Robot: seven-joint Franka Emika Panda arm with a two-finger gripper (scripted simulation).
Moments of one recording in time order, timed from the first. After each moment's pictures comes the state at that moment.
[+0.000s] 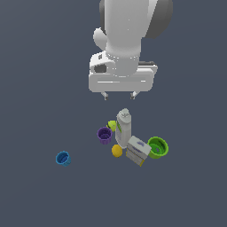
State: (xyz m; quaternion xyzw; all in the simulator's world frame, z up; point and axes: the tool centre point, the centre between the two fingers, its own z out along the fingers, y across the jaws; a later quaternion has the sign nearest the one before) arm -0.004 0.022 0.317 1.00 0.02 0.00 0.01
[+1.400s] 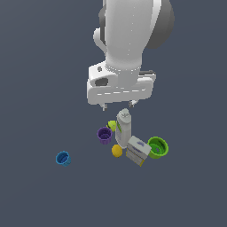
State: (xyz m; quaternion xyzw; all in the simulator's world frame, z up) arm 0.031 0.017 0.305 1.00 0.10 0.01 0.02
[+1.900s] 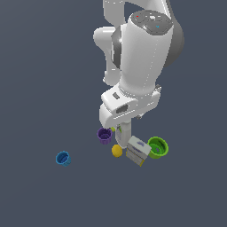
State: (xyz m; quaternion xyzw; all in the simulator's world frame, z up) arm 0.069 0.052 0.267 0.97 0.25 0.00 0.02
